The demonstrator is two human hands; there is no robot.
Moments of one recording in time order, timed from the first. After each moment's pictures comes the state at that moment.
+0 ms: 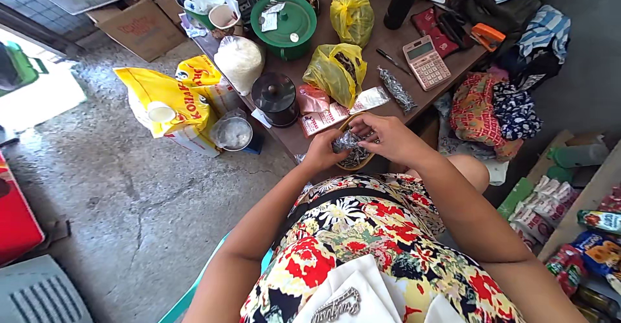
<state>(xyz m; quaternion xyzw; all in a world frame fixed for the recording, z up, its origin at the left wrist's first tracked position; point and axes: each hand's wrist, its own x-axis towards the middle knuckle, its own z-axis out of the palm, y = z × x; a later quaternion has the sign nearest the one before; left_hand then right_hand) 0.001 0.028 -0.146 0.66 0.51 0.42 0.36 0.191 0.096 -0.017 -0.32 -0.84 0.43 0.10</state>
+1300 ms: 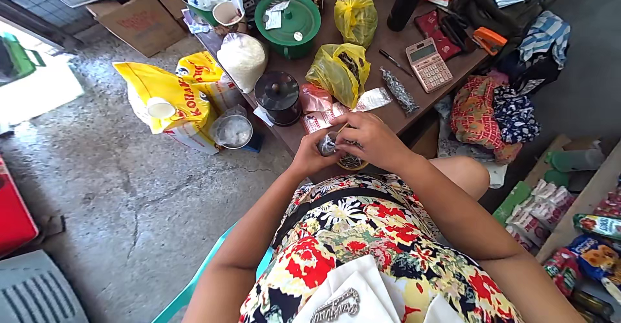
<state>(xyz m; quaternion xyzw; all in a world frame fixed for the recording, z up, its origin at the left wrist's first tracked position) -0.022 0.004 -0.136 0.62 0.47 0.52 0.36 0.160 0.089 -0.033 -0.18 -0.94 0.24 0.17</state>
